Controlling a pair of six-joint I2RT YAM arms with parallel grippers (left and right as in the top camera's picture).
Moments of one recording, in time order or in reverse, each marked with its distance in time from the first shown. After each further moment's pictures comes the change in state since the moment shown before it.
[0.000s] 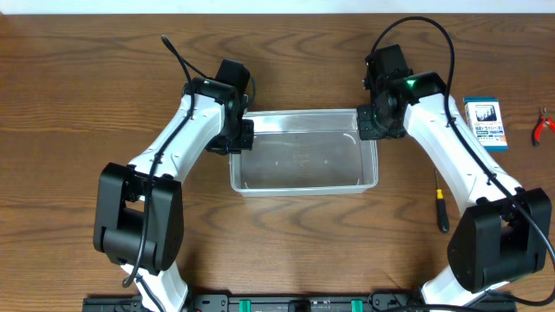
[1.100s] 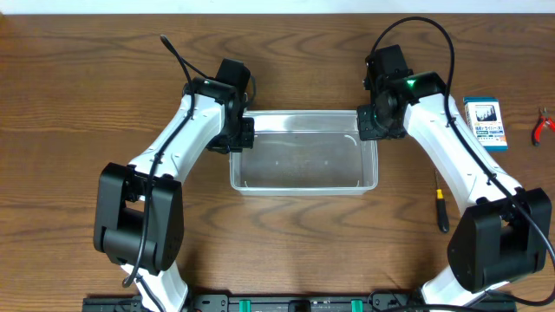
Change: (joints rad) left arm 0.000 0.000 0.000 0.019 0.000 -0.035; right arm 0.000 0.000 0.000 -0.007 0.000 0.000
